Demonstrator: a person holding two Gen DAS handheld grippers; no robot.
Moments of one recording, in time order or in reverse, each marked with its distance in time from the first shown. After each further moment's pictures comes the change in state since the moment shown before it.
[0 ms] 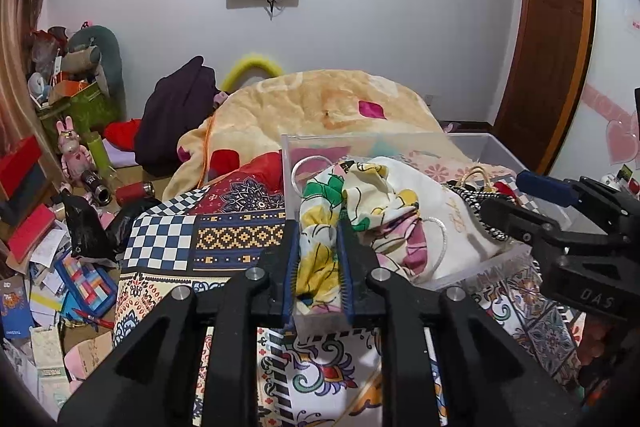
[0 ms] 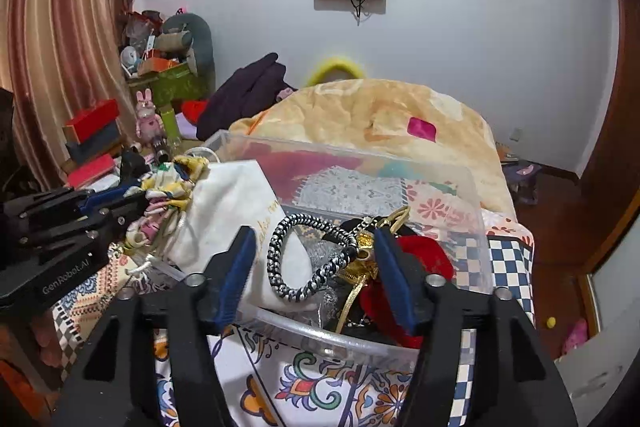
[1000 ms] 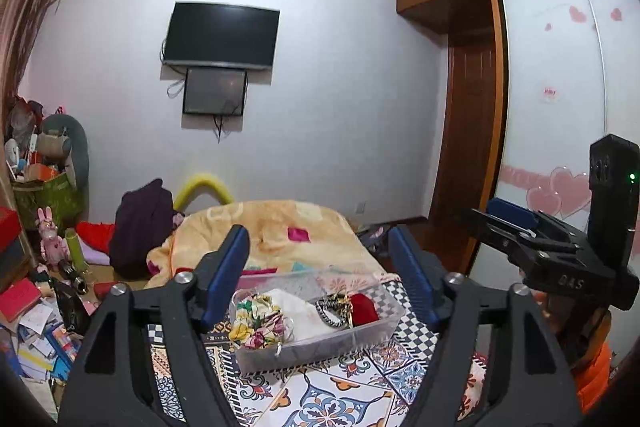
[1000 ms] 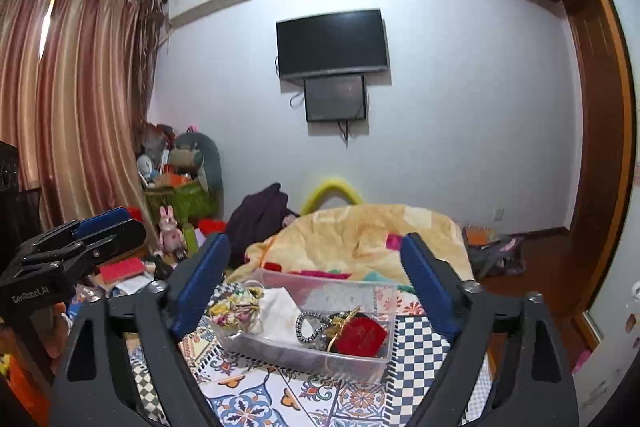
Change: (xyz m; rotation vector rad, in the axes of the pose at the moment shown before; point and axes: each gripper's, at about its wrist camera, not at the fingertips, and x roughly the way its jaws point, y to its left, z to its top) left arm -0.212 -0.044 0.040 0.050 -0.429 -0.200; right arm -0.180 -0.005 0.024 0.055 -0.420 0.004
